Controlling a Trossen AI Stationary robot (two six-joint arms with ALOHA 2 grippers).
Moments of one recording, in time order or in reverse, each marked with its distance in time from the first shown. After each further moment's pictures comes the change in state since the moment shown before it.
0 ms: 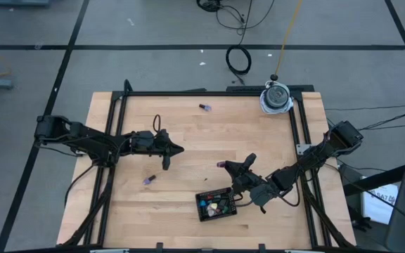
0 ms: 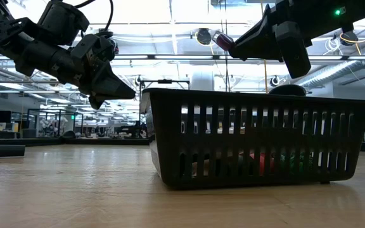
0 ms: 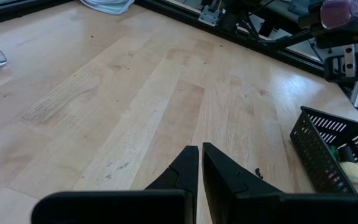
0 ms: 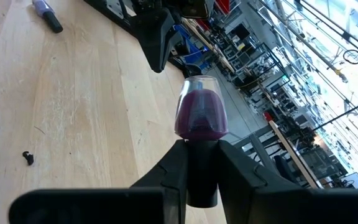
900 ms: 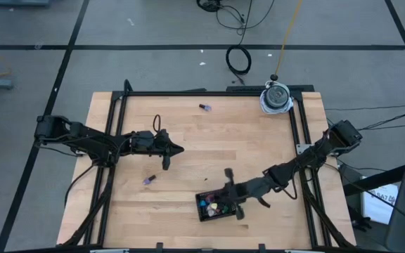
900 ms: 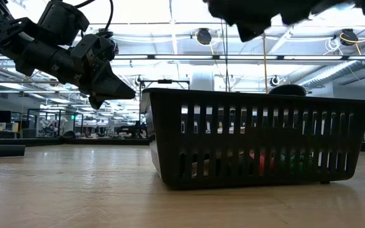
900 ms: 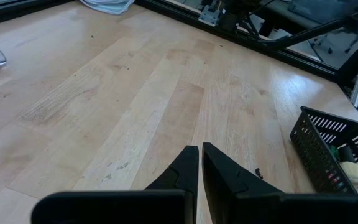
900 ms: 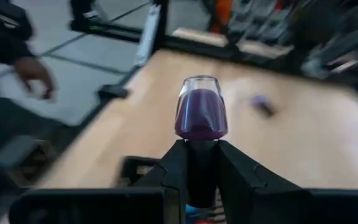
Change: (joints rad) left arm 0.000 0.000 0.000 0.000 0.000 0.000; right arm -0.065 0.001 0.048 0.096 -0.896 0.355
